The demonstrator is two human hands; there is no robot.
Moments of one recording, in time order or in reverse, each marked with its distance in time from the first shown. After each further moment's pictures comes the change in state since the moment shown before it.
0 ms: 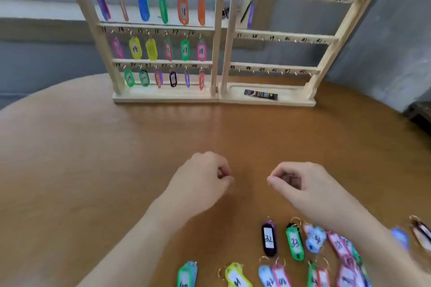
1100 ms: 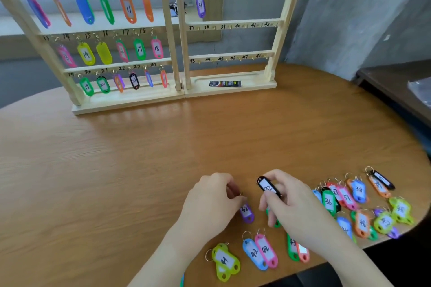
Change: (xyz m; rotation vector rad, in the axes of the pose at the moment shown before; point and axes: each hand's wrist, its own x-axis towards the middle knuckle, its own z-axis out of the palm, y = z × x) left_hand -0.032 0.026 0.065 -0.005 -0.134 0.006; right_hand -0.068 0.011 0.045 0.182 0.114 0.266
